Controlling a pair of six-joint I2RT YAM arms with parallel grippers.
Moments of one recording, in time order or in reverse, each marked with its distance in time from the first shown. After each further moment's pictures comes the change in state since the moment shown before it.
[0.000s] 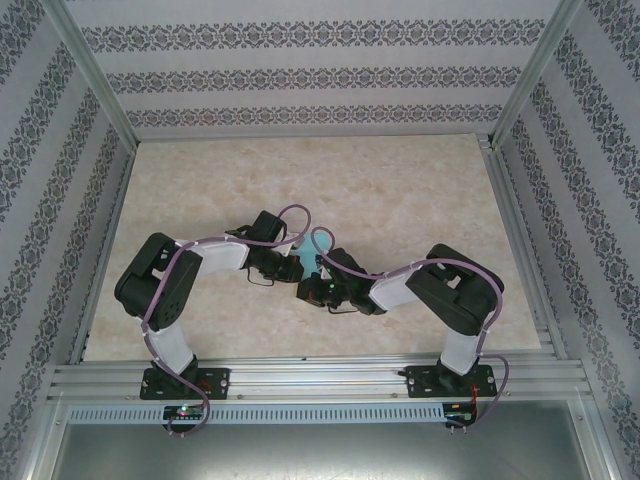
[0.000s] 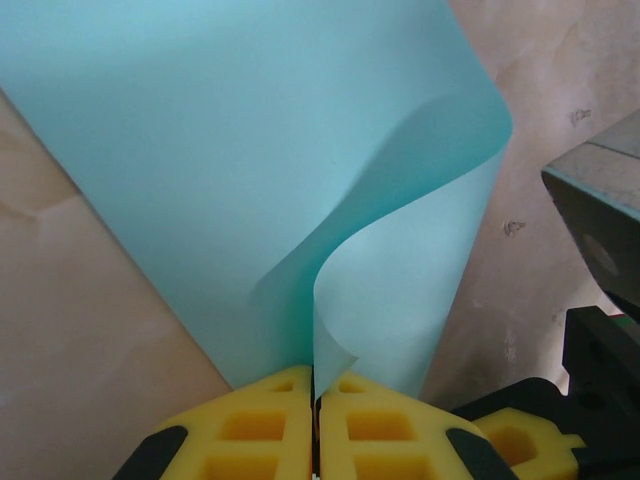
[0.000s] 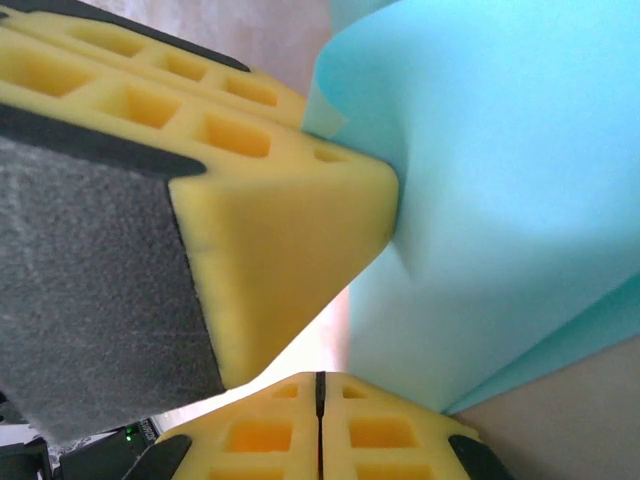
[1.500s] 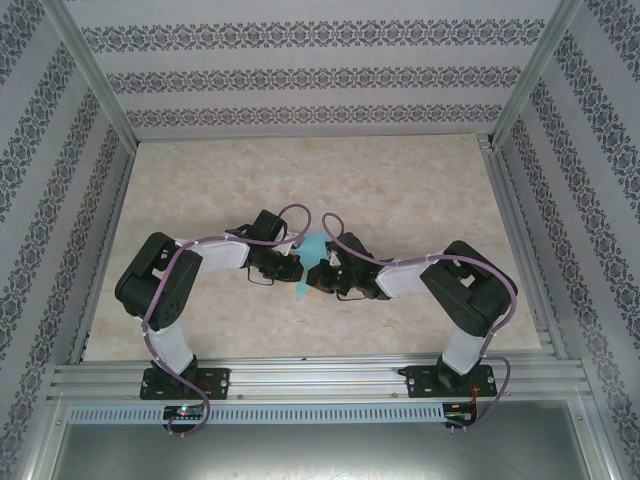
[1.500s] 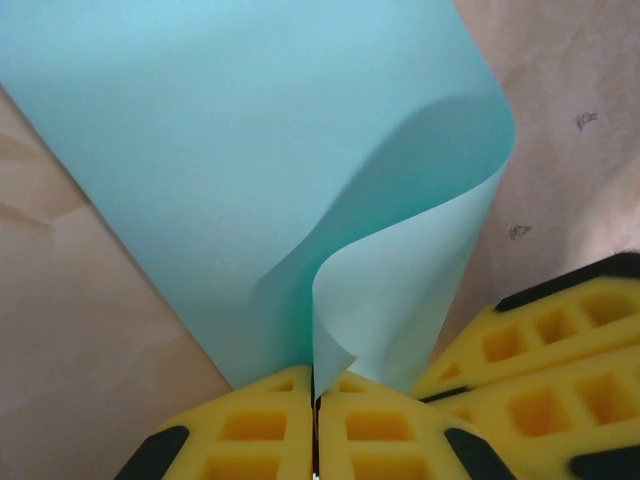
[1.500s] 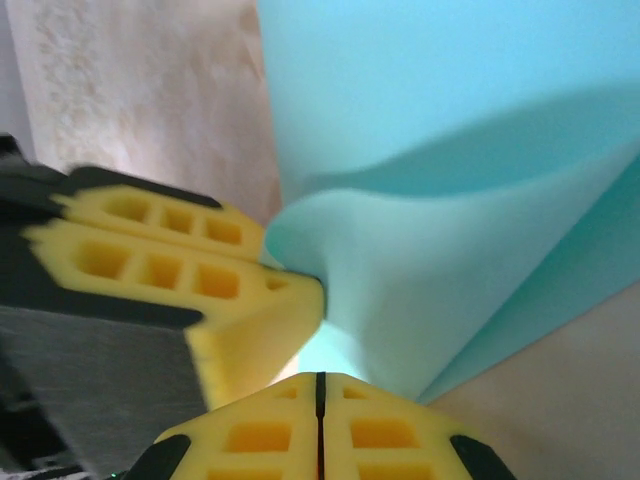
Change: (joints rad) left arm 0.000 0.002 0.010 -0.014 -0.011 0.008; right arm -0.123 -0.064 0.063 -0.200 -0.013 -0.103
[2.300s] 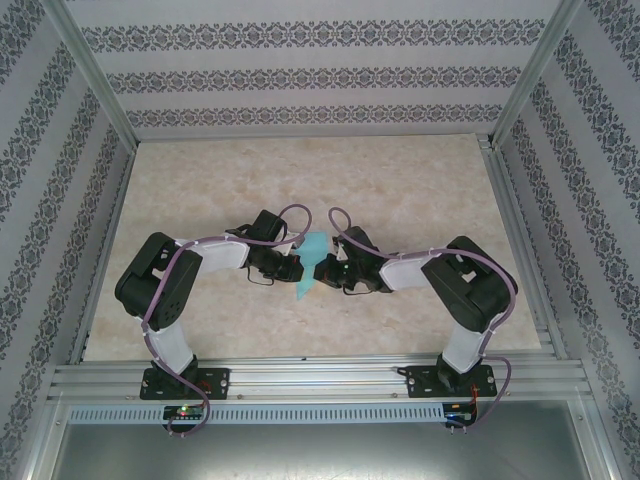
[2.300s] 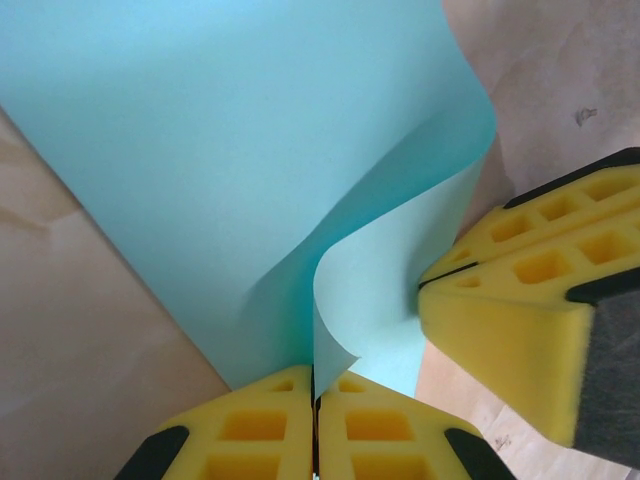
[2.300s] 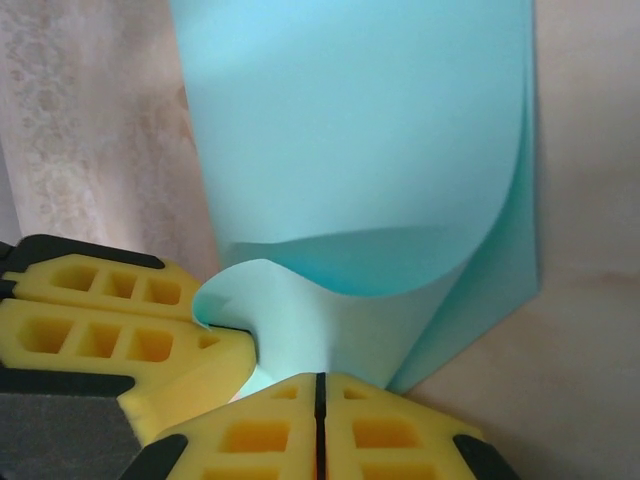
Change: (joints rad) left arm 0.000 0.000 0.000 -0.001 0.000 0.014; right arm -0.070 0.015 0.021 -0.065 -0.016 -0.056
